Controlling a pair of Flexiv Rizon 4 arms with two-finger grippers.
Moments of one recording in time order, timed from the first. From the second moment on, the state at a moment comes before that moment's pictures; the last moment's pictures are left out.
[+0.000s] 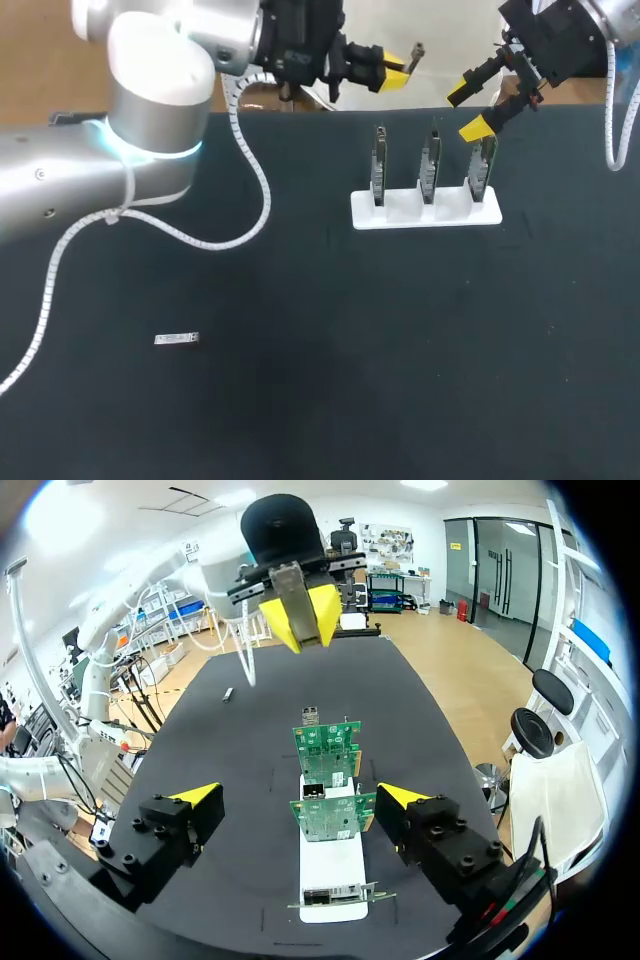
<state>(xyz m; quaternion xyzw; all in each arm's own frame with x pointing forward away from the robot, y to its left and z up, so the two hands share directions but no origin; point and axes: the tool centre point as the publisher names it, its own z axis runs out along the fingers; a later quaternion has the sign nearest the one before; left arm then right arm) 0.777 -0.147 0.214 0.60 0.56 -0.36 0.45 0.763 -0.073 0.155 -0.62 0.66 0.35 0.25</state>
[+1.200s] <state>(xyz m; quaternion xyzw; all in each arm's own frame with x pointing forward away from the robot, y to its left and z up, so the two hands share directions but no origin) 0.768 -0.194 0.191 0.53 0.55 -0.47 0.43 0.763 -0.073 0.155 -0.62 0.66 0.35 0.25</state>
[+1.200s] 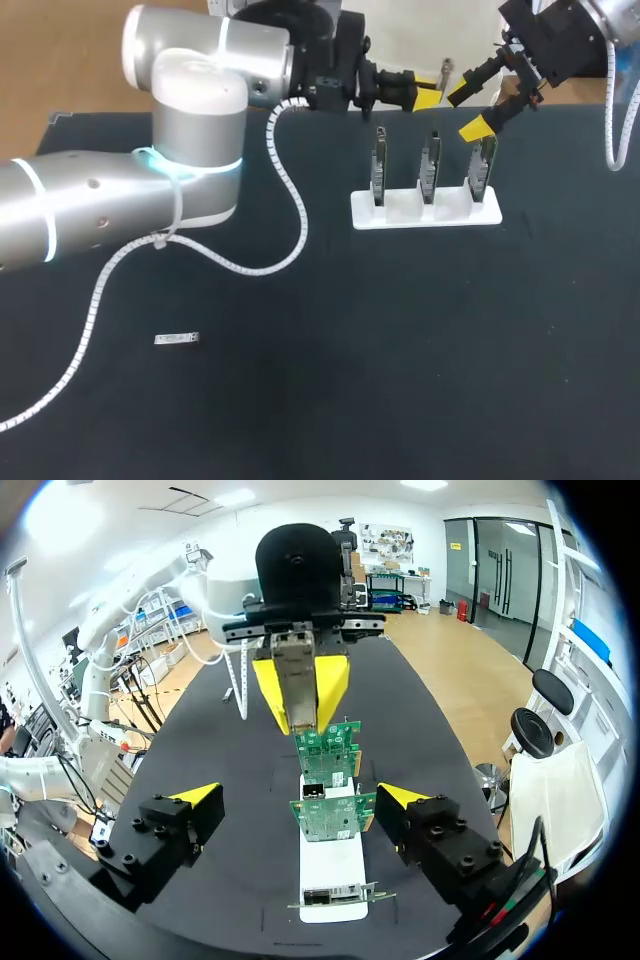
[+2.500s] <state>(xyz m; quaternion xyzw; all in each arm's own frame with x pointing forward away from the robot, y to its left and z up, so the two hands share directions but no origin) 0.763 -0.193 0.174 0.51 0.55 -0.50 0.42 0.763 -0.073 0.155 -0.62 0.66 0.35 0.25</state>
